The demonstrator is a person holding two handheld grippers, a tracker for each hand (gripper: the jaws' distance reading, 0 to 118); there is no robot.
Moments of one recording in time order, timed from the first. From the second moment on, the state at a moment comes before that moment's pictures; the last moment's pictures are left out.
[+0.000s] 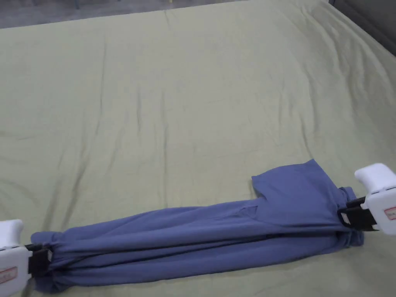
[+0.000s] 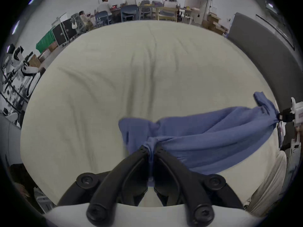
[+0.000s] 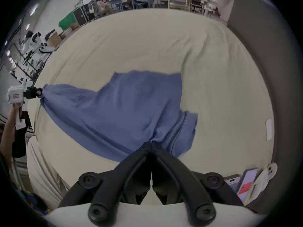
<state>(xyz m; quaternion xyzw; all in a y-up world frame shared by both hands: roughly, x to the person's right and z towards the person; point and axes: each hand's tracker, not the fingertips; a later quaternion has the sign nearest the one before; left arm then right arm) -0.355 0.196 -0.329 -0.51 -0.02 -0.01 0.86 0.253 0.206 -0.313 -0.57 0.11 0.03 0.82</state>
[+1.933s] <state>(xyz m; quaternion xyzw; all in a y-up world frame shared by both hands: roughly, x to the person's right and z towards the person) -0.444 0.210 -0.295 -0.41 -0.13 0.37 0.82 0.079 0.296 -0.218 -0.45 0.19 -0.13 0.86</state>
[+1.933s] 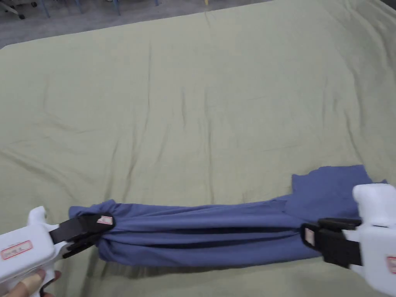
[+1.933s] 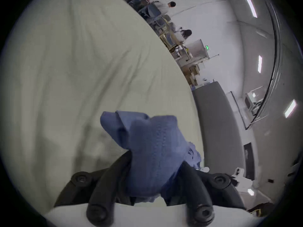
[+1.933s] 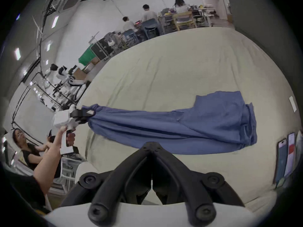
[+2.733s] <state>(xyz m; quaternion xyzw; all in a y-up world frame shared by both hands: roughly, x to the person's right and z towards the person) -0.144 0.160 -0.332 -0.49 -0.09 0.16 0.85 0.078 0.321 -0.148 -0.43 0.16 -0.08 0.88</state>
